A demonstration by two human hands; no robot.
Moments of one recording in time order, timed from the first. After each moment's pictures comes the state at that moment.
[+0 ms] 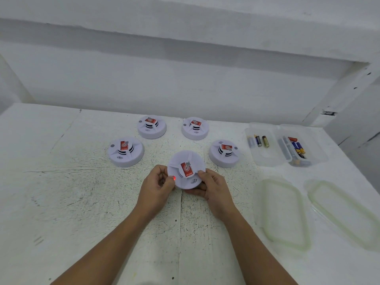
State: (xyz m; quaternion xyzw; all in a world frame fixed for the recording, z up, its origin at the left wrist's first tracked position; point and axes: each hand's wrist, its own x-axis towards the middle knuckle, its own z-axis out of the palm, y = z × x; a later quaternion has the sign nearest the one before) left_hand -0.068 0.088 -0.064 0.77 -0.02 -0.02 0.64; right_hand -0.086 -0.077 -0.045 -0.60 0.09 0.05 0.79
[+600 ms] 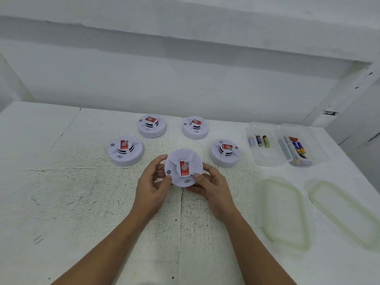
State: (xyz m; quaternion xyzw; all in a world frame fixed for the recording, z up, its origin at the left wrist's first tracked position) left_hand -0.074 0.093 -0.056 0.74 -0.06 0.05 0.67; right_hand -0.087 -0.078 -0.046 -0.60 0.06 0.03 0.80
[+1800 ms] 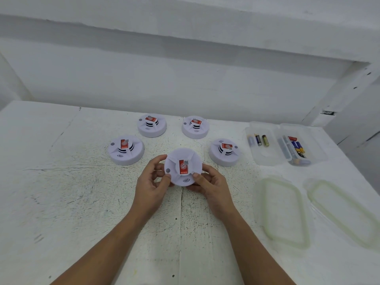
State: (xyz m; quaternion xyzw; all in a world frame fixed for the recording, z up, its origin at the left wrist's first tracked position) left_hand -0.075 0.093 -0.054 0.72 -0.05 0.05 0.69; right_hand -0.088 -0.078 -0.050 -0.63 0.06 0.02 0.77
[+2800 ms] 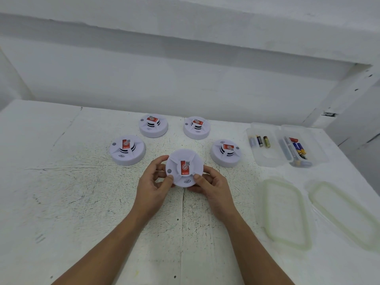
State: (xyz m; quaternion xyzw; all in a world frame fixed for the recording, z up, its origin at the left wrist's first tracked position) left_hand -0.073 0.096 -0.057 0.71 -0.05 0.03 0.70; right_hand -0.089 -0.077 -0.050 -0.66 0.06 0.01 0.75
